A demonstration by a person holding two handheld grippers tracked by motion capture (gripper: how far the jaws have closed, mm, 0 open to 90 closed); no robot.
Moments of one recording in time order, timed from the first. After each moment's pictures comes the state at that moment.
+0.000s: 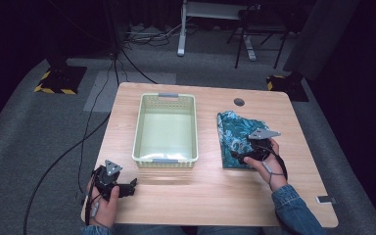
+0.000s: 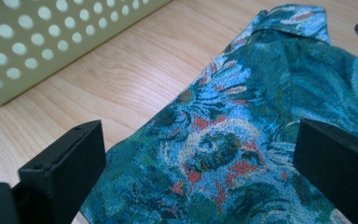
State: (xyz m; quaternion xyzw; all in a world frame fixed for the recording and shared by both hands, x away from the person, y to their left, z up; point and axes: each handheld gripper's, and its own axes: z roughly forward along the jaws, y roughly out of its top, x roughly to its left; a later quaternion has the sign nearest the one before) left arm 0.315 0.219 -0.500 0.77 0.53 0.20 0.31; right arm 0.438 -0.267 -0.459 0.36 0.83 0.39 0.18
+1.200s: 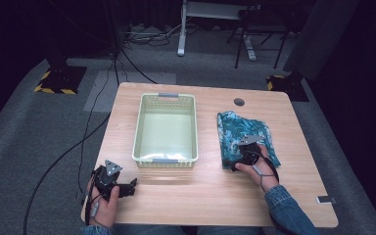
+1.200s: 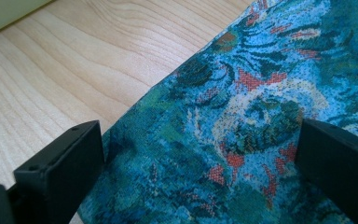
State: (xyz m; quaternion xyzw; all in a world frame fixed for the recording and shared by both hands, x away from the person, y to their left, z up) left arm 0.315 0.219 -0.500 0.77 0.53 0.20 0.31; right arm 0.443 -0.248 -0.496 0.35 0.86 0.33 0.14
